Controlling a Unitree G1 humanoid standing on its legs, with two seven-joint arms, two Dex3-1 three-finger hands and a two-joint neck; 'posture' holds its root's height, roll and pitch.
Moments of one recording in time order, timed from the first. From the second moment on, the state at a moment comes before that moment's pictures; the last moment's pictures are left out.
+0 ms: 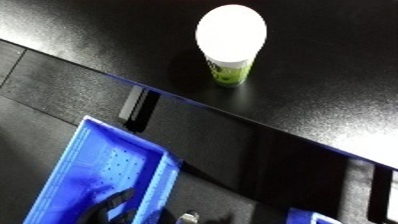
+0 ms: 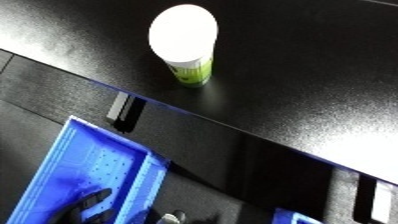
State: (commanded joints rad) left arm -0.23 0.52 -0.24 0.90 -0.73 0.09 -0.71; right arm -0.28 -0.45 0.29 1.05 0.48 0.02 0.23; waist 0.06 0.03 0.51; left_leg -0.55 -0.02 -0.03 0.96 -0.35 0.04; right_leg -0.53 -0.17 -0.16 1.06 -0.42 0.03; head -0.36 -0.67
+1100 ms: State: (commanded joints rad) left arm -0.34 0.52 -0.03 -0.13 -1.58 0.17 -0.79; right arm -0.18 -0.39 0.23 1.15 0.62 -0.09 0.29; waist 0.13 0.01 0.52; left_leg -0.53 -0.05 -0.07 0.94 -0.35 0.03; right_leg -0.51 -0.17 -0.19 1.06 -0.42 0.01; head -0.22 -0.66
